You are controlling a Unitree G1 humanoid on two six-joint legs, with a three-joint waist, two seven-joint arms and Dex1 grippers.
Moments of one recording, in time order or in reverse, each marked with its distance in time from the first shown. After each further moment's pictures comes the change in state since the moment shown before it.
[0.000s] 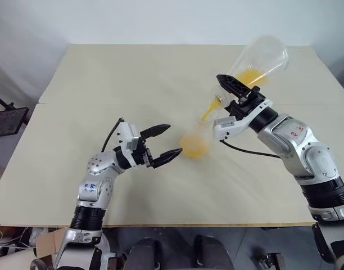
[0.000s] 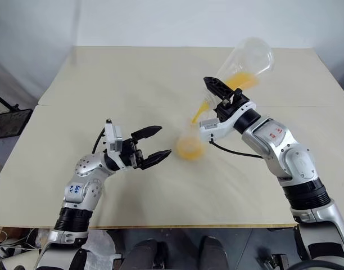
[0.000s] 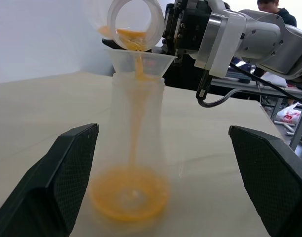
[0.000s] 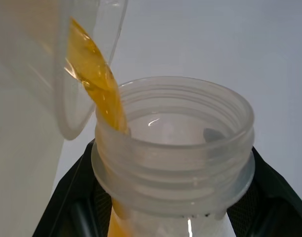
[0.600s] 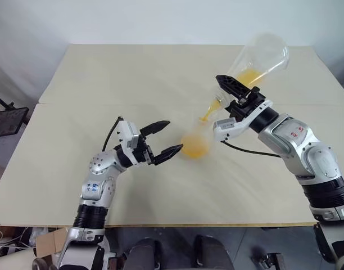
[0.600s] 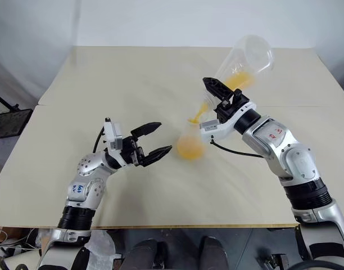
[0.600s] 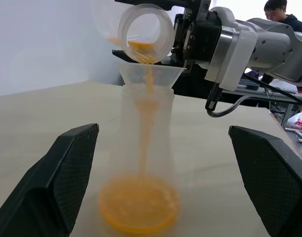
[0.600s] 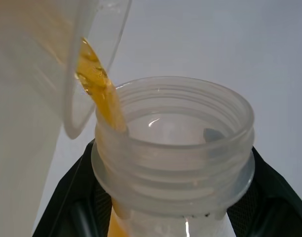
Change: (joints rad) left arm -0.014 -0.020 0.001 0.030 0.001 -0.055 0.021; right arm 0.000 -0.015 0.000 0.000 -0.030 -0.024 -0.027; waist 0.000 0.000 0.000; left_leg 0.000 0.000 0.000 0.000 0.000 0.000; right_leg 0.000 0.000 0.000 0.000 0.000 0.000
